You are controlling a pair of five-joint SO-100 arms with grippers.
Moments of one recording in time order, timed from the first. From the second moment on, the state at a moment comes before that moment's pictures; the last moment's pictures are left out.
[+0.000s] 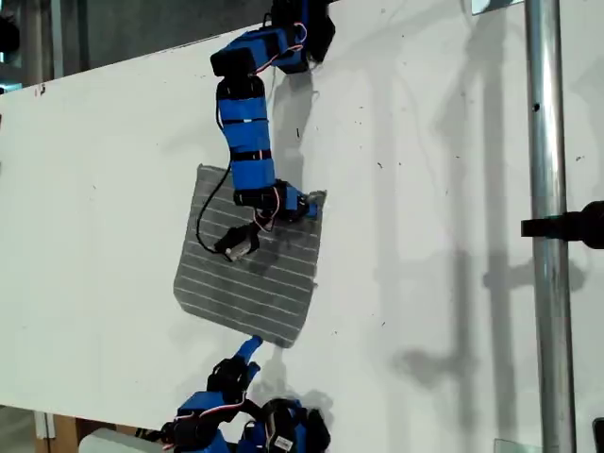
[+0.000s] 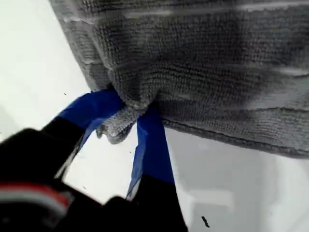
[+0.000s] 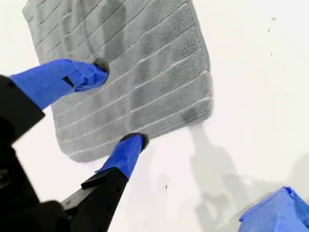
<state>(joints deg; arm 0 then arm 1) -21.1 129.8 111.1 95.3 -65.3 2.9 53.1 66.7 79.3 43.9</state>
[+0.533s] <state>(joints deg) -19.3 118.8 126.2 78.2 -69.6 1.7 52.9 66.3 79.6 43.9</state>
